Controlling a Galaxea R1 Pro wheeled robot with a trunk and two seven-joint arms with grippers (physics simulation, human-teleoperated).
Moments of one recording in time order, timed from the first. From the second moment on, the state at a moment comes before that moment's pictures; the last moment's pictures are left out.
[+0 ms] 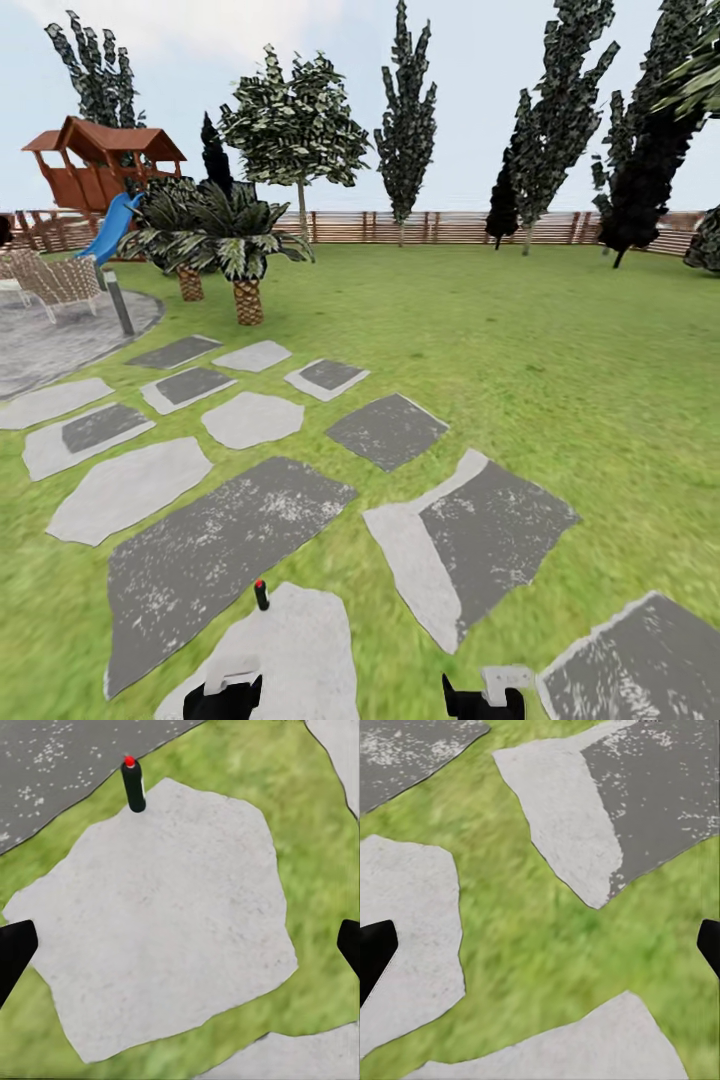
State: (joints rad) left arm -0.32 -0.02 0.06 -0.39 0.03 -0.10 0.02; right arm -0.10 0.05 0.02 -0.77 0.00 -0.08 0.01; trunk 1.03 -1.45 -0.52
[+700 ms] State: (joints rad) left arm -0.32 -0.02 0.06 -0.39 0.03 -0.10 0.02; right arm -0.10 0.05 0.02 -0.77 0.00 -0.08 0.01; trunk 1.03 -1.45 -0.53
